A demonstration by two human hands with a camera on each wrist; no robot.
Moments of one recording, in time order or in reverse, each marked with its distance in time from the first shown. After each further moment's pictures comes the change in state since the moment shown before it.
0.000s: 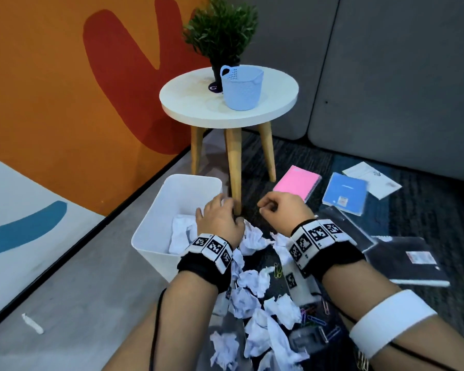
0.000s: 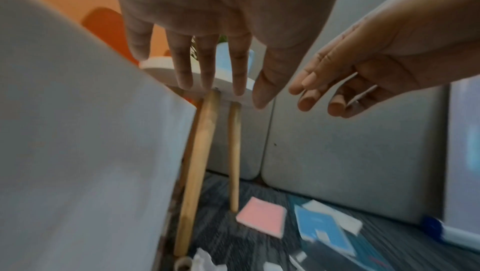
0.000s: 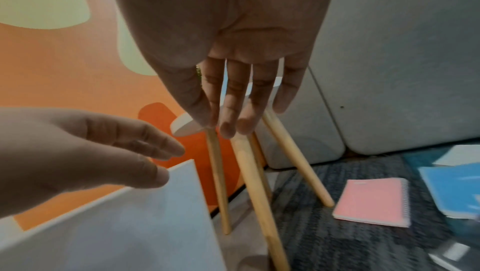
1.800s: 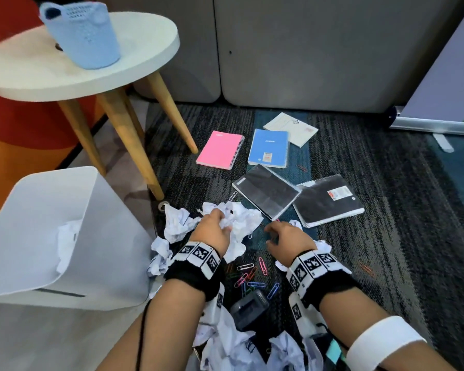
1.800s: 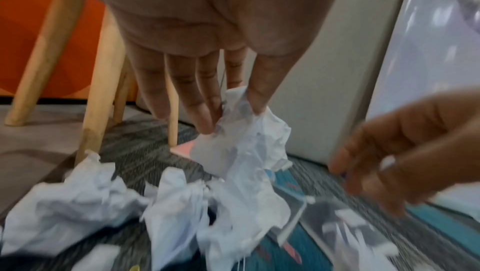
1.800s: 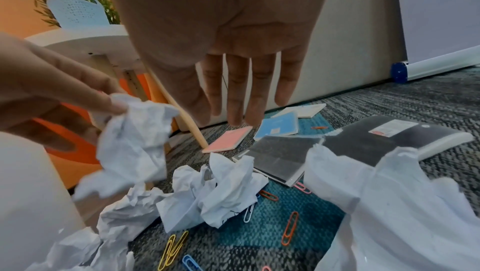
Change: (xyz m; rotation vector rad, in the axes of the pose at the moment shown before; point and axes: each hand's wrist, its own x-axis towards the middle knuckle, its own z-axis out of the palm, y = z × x) left_hand -0.014 0.107 0.156 -0.171 -0.390 0.103; right_hand -0.072 0.234 0.021 -0.186 -0.081 0.347
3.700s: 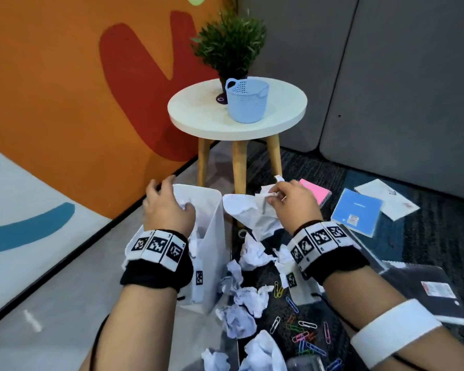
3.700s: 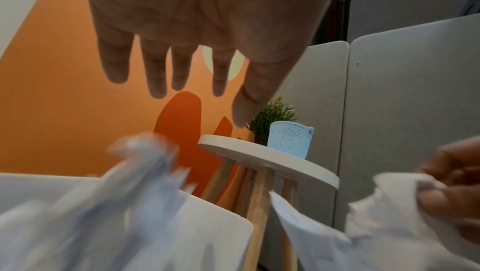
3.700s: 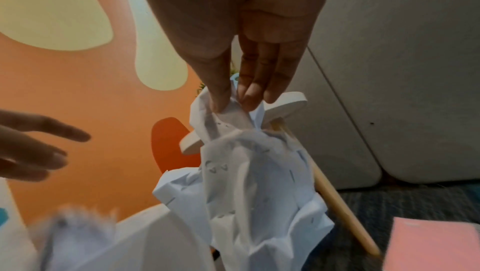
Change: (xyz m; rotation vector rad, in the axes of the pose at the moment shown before) left_hand -0.081 -0.085 -0.235 -0.103 0.756 -0.400; right_hand 0.017 -0.240 -0.097 0.213 0.323 -0.462
